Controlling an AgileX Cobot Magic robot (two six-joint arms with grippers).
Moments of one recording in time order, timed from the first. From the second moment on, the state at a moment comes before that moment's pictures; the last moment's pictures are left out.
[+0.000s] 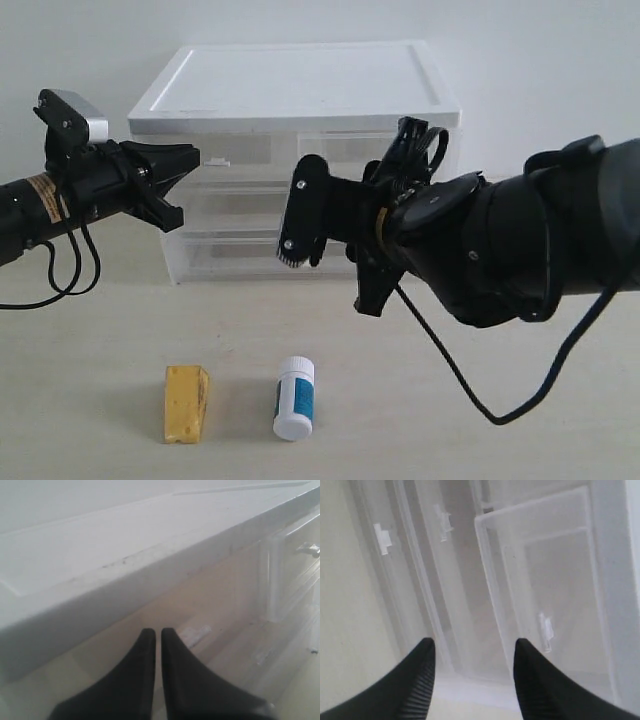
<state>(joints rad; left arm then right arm) -0.06 1.97 -0.98 0.85 -1.01 -0.34 0.80 1.73 -0.99 -1.74 0.52 0.87</state>
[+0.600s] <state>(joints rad) -0.06 1.97 -0.98 0.85 -1.01 -0.33 0.37 1.56 -0.94 -1.57 -0.19 1.85</state>
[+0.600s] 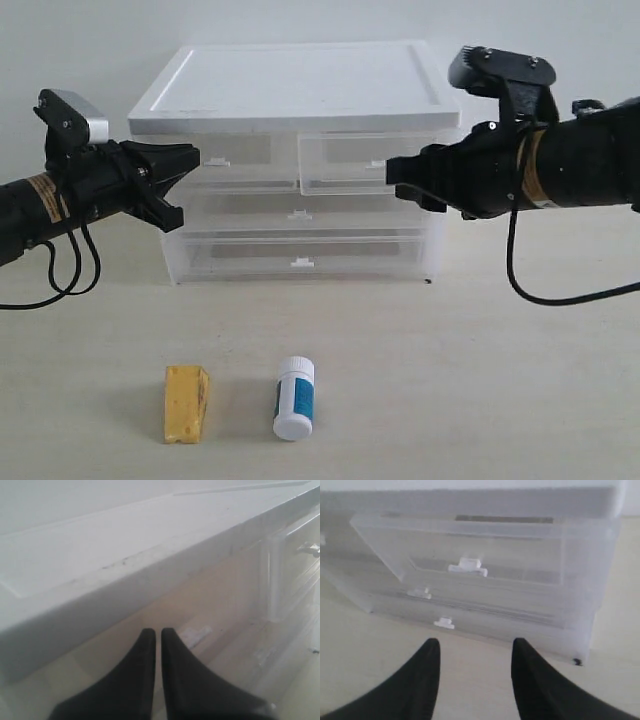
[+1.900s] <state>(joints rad) -0.06 1.97 -0.98 0.85 -1.01 -0.36 0.25 1.90 -1.00 -0.78 -0.73 1.54</state>
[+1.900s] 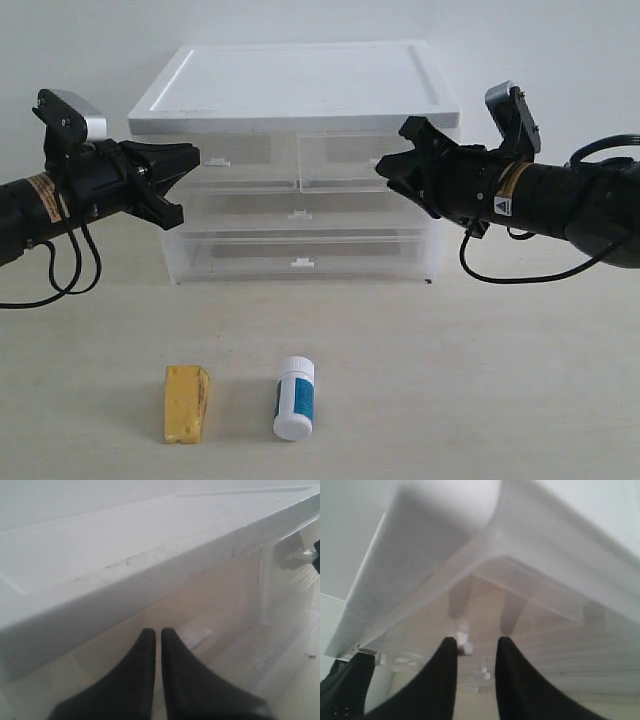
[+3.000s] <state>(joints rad) -0.06 1.97 -0.98 0.85 -1.01 -0.36 0.21 1.86 -0.88 -0.99 -0.93 1.55</state>
